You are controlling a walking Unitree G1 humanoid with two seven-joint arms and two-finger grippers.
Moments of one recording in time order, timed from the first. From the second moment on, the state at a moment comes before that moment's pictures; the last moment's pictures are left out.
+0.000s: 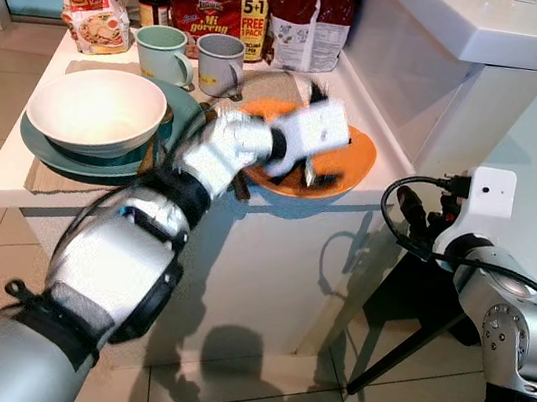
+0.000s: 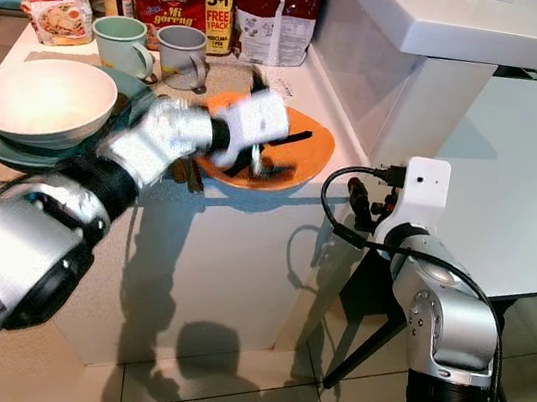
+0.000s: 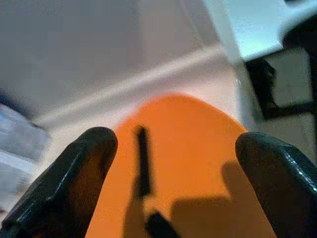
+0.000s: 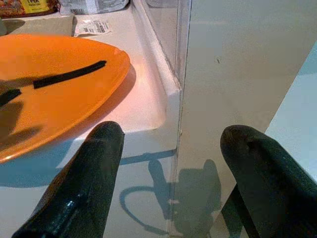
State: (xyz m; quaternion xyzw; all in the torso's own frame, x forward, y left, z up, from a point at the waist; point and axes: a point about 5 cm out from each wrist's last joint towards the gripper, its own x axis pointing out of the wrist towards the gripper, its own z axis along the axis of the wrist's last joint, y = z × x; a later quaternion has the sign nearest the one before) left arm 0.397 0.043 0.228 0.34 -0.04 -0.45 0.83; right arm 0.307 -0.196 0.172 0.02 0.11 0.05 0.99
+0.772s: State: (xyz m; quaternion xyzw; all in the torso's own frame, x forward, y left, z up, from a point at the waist) left arm 0.311 0.144 0.255 0.17 -0.08 -0.52 0.83; right arm 0.304 -0.150 0.150 0.35 0.16 0.15 0.91
